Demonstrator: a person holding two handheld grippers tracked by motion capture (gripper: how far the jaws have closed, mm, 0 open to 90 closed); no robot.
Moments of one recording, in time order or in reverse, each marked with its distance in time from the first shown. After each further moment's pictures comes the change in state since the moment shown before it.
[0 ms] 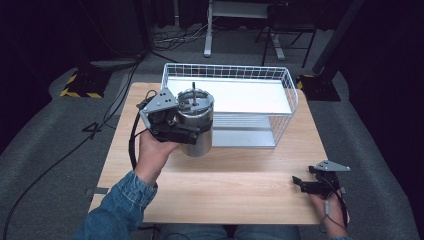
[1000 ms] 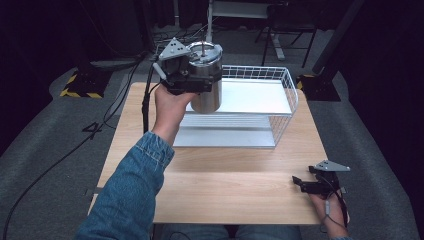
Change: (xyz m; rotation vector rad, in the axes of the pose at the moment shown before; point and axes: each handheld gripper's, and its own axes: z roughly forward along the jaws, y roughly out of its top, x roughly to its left) left arm 0.043 0.069 0.048 -0.091 0.132 -0.037; right arm 0.000 0.000 0.000 0.000 0.001 0.000
